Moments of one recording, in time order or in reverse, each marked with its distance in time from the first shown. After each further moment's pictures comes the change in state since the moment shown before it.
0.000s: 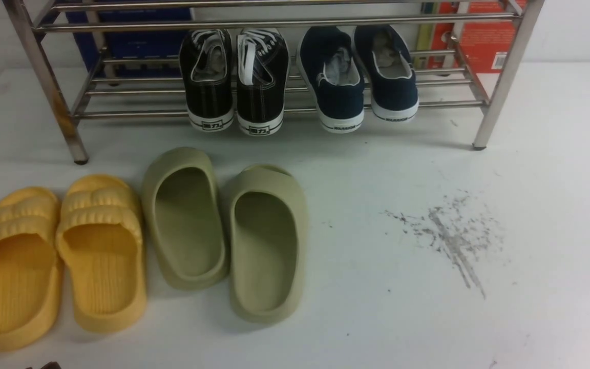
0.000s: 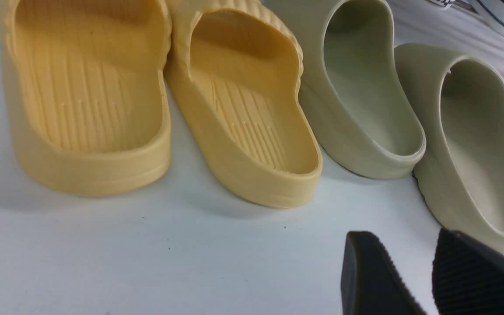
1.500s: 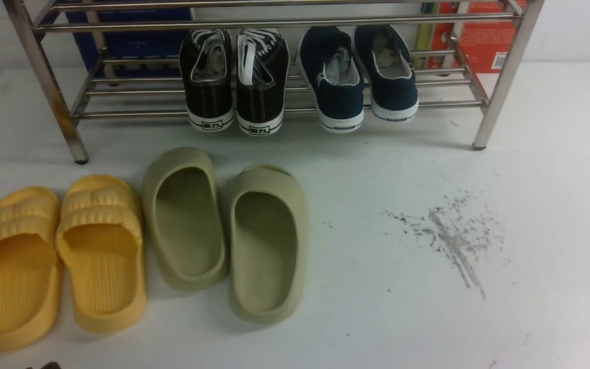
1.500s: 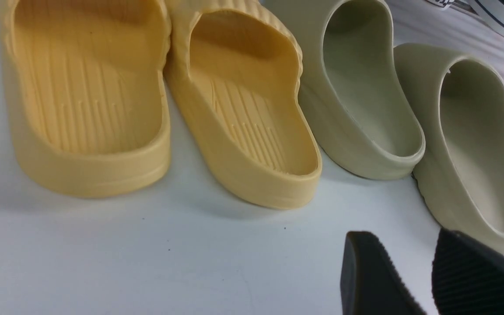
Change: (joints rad) right arm 0.000 -0.010 0.003 0.004 -0.013 -0.001; left arm 0.000 -0.001 0.000 0.000 -0.001 0.000
